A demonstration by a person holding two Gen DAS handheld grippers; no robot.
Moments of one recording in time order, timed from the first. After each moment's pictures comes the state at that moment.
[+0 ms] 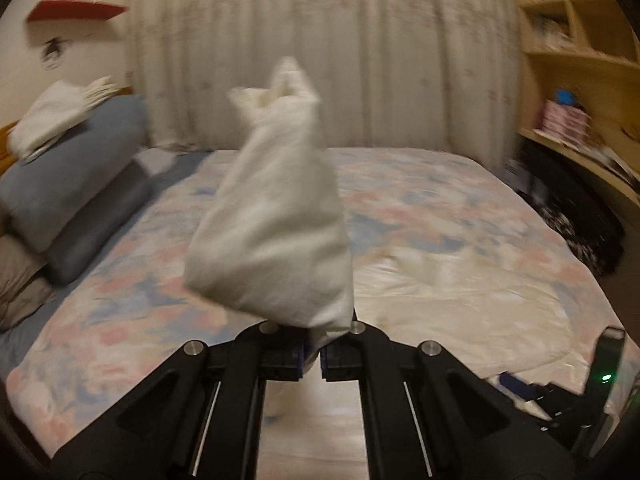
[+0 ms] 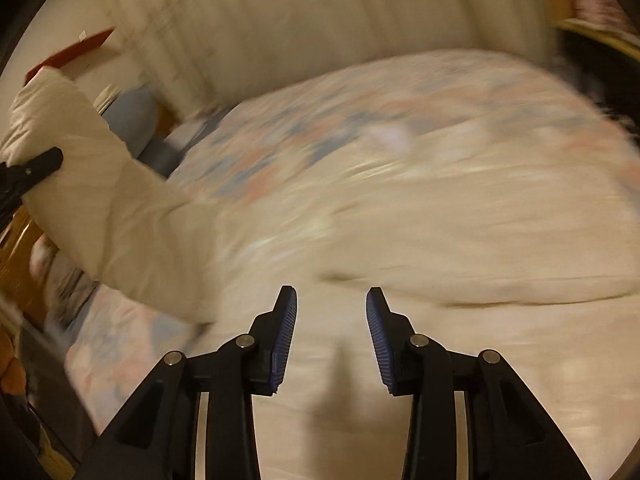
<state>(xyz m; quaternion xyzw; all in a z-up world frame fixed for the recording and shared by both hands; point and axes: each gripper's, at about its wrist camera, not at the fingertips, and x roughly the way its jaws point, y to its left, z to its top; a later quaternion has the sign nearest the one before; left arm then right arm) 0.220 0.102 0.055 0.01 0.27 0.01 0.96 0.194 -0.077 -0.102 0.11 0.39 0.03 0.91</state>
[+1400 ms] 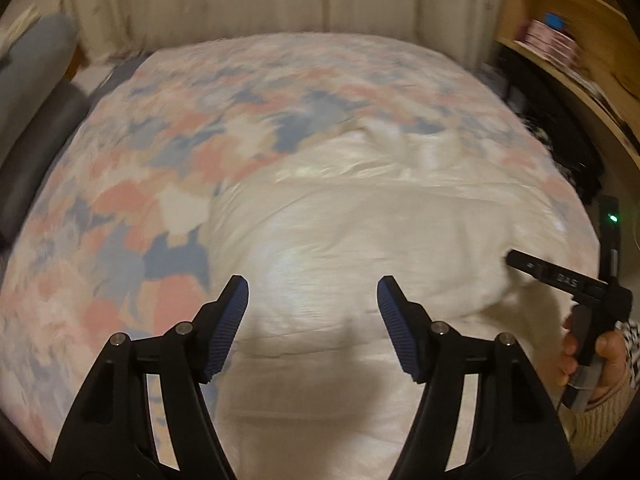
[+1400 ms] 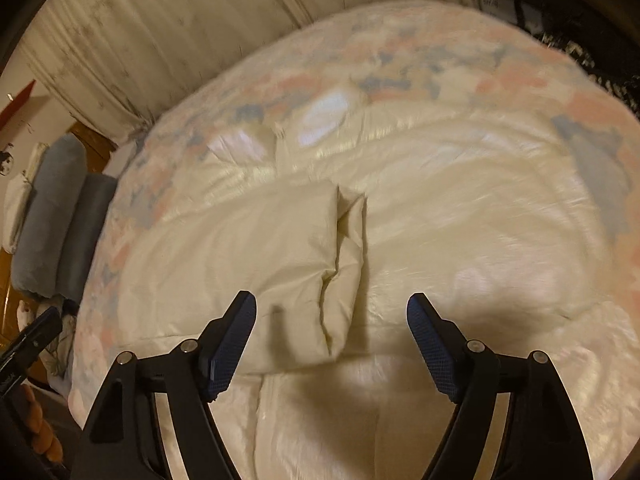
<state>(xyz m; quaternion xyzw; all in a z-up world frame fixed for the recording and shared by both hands) 0.255 0.128 -0.028 -0.01 0.46 -0.06 0.89 0.272 -0.212 -0.154 0.18 0.49 0.00 0.85</state>
